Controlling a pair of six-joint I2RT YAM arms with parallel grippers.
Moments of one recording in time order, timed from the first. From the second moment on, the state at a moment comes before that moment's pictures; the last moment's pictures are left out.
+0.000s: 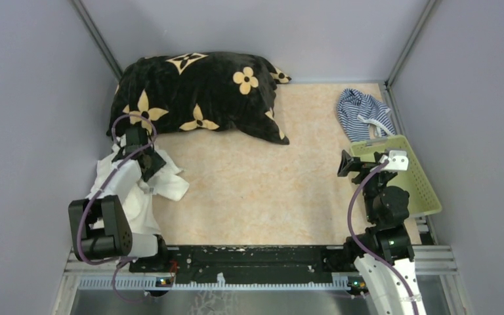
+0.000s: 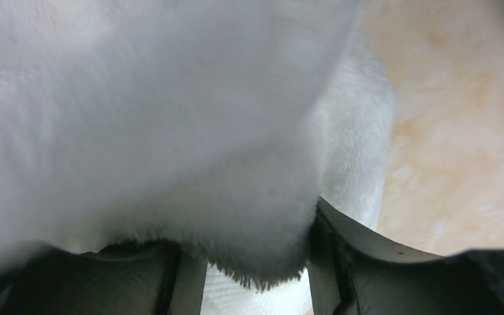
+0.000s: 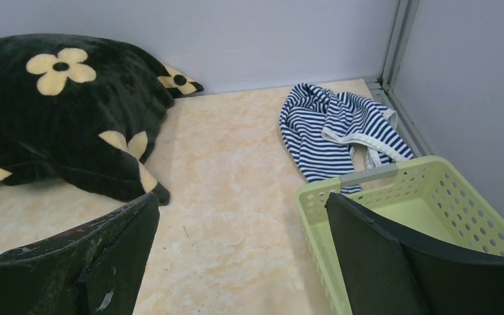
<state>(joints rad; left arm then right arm) 0.11 1.36 0.75 -0.40 -0.23 -0.62 0.18 0.22 0.48 -0.18 0.19 0.10</state>
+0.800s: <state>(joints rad) 0.04 1.16 0.79 -0.51 -0.13 -0.54 0.18 0.22 0.48 -0.19 0.19 0.10</state>
